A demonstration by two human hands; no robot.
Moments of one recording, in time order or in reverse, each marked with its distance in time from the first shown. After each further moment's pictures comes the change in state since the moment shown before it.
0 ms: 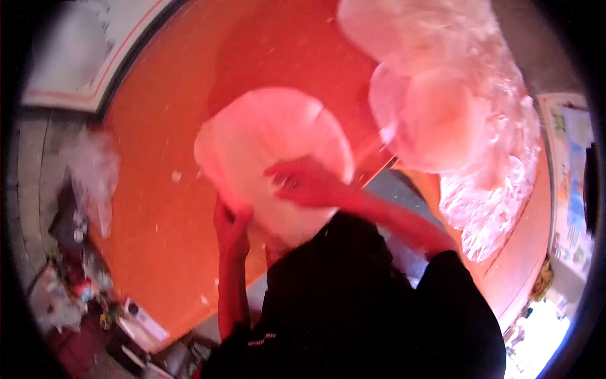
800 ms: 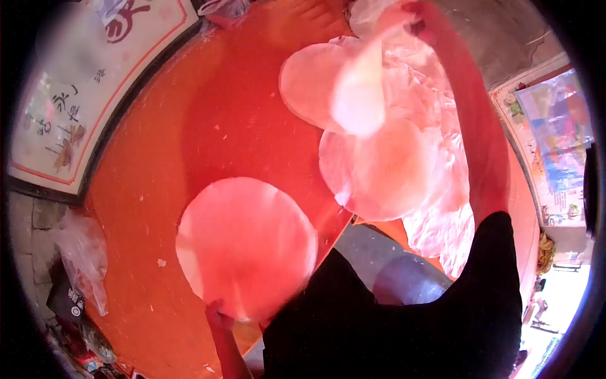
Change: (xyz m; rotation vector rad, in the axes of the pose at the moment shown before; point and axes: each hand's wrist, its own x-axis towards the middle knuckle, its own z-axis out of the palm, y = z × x) left_hand -0.026 -0.147 -0.162 -0.648 0.107 -0.450; right_hand -0.013 -0.092 -0.574 0.578 0.326 -0.305
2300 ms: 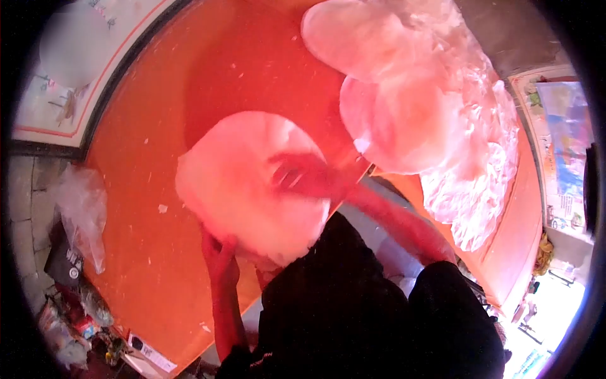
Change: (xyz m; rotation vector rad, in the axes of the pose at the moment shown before) left_hand -0.040 0.023 0.223 0.605 -0.195 0.377; right_hand -0.217 0.335 0.327 -0.193 -0.204 0.336
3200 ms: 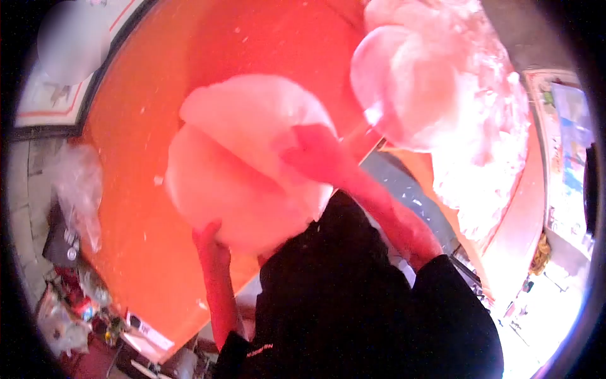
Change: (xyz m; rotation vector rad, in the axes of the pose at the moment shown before) left_hand -0.024 -0.026 -0.045 -0.178 0.310 -0.213; right_hand 0.000 -0.005 0.043 -0.859 0.359 -0.065
